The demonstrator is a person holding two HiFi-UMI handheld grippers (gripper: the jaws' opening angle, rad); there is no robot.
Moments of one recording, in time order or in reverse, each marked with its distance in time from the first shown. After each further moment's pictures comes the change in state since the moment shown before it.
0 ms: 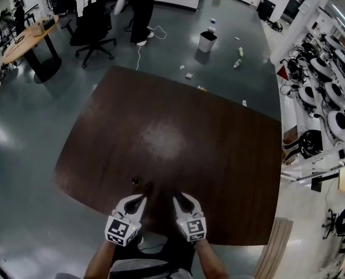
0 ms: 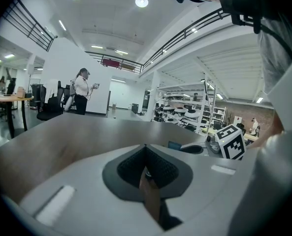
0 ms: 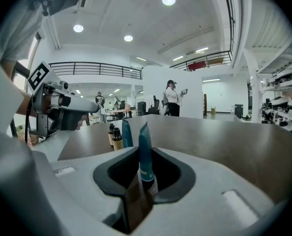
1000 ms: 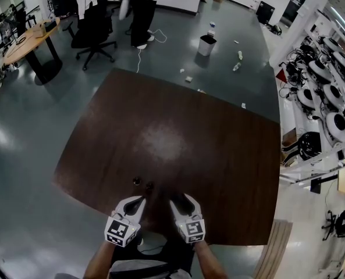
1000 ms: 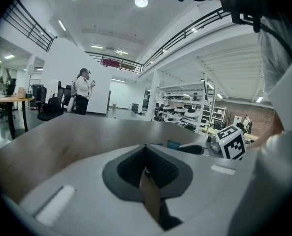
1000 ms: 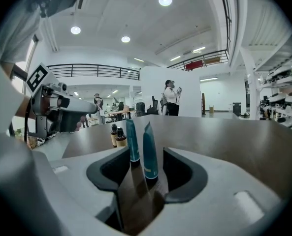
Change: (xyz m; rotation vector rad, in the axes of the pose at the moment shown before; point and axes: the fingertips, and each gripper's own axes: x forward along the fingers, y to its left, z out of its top) left arm -0.008 0.000 -0.005 0.004 0.003 0.001; right arm -0.004 0.006 -0.004 0.033 -0.012 -0.015
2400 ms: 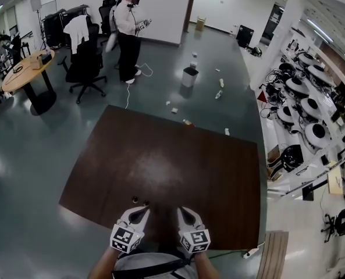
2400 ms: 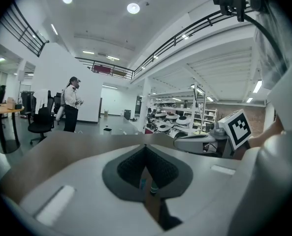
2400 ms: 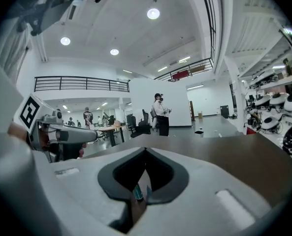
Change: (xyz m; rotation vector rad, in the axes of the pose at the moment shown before) left arm -0.009 -0.029 0.085 0.059 -0.062 -0.088; right arm -0.054 -0.011 0.124 0.106 -0.116 -0.112
